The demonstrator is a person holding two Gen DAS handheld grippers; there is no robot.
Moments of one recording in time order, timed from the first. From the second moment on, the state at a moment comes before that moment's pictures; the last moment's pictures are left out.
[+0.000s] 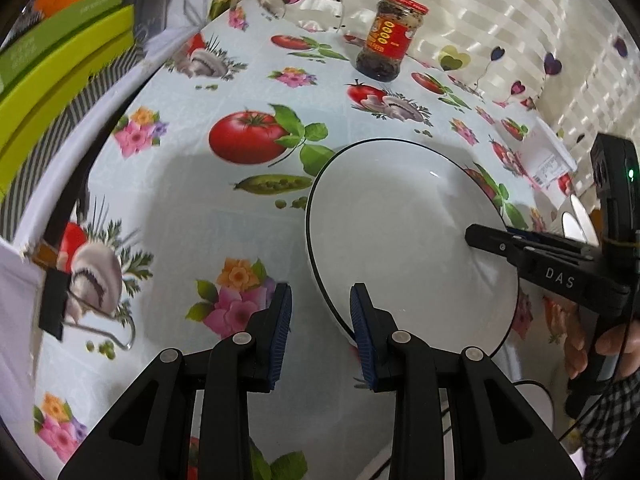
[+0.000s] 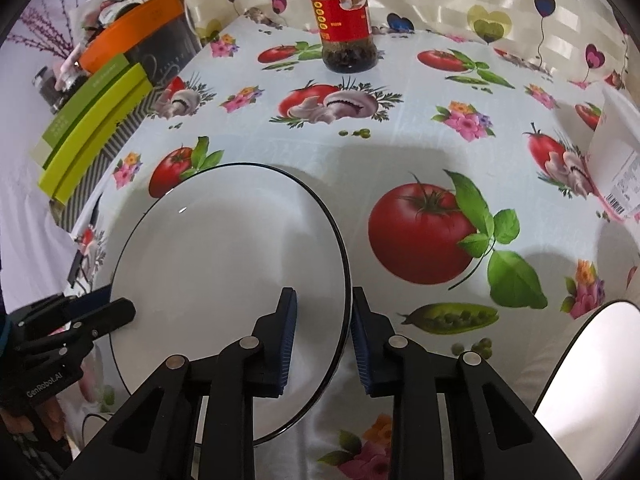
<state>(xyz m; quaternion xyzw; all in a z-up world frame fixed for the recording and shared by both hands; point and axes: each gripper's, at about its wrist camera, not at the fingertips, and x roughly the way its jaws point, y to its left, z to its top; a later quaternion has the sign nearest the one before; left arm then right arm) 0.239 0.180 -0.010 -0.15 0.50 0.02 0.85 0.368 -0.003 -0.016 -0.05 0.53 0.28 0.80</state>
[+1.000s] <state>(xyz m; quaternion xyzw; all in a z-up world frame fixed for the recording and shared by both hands) 0.242 0.173 -0.017 -0.19 0.51 0.01 0.84 0.369 -0.011 -0.014 0.00 0.54 0.27 0.80</state>
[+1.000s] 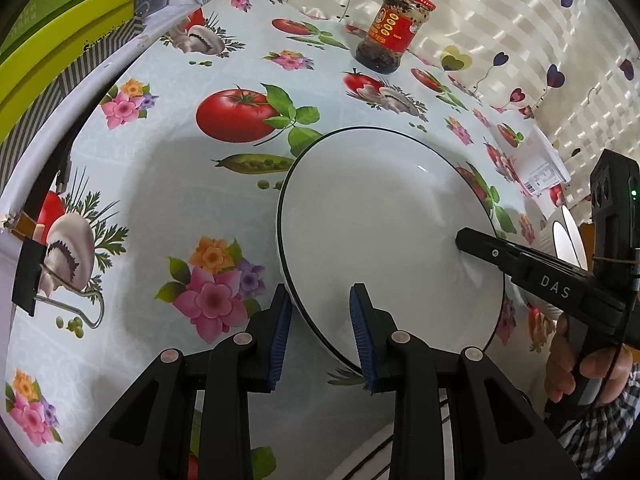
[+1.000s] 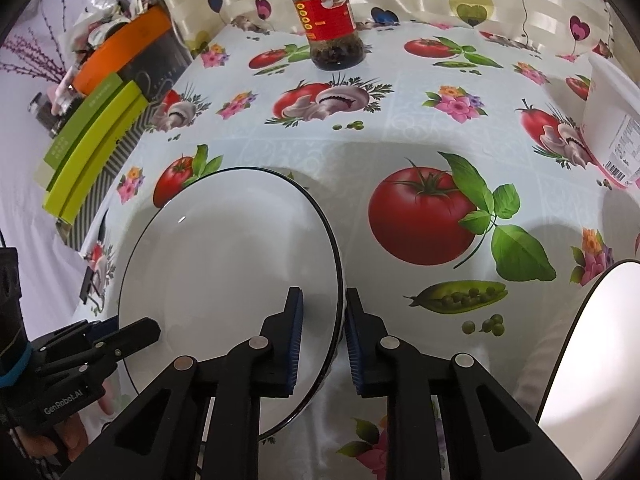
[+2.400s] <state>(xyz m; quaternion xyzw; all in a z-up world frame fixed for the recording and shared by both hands) 0.210 0.158 0.034 -0.17 0.47 0.01 0.87 0.318 -0.033 0.044 0.01 0.47 0.27 0.84</state>
